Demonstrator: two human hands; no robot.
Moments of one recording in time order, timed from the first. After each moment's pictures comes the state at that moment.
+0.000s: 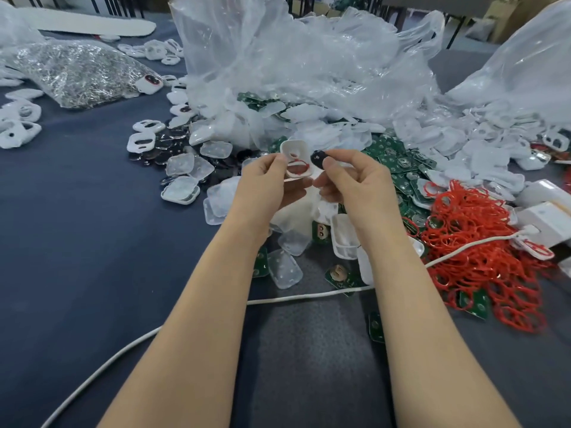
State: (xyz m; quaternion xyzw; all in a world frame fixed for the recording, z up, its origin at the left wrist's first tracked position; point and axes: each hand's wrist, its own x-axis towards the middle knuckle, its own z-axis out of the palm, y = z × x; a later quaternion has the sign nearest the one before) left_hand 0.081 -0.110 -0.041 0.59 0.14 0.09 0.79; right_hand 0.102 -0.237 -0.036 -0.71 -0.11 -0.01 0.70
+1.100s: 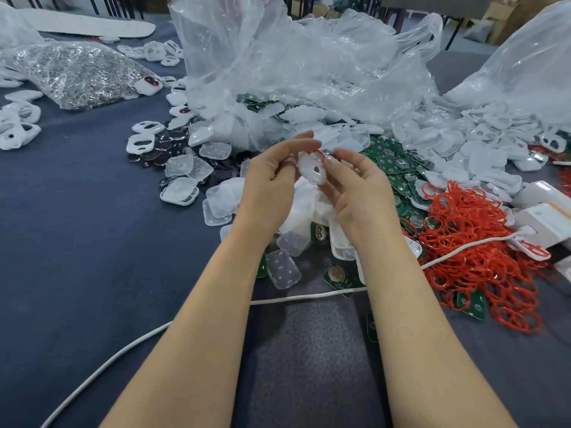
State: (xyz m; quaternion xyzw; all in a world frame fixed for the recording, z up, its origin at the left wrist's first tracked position) left_hand 0.077 -0.119 -0.041 0.65 -0.02 0.19 0.73; right_hand 0.105 -0.228 -0.038 -0.54 0.00 0.03 0.84
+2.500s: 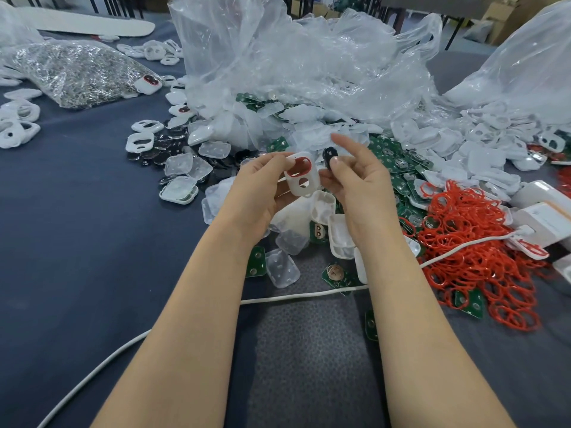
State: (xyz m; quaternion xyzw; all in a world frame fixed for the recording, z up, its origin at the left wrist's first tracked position) left_hand 0.080 -0.106 -0.040 0.53 0.11 0.04 0.84; right_hand 0.109 -0.236 -0.043 -0.65 -0.09 -0.03 0.75
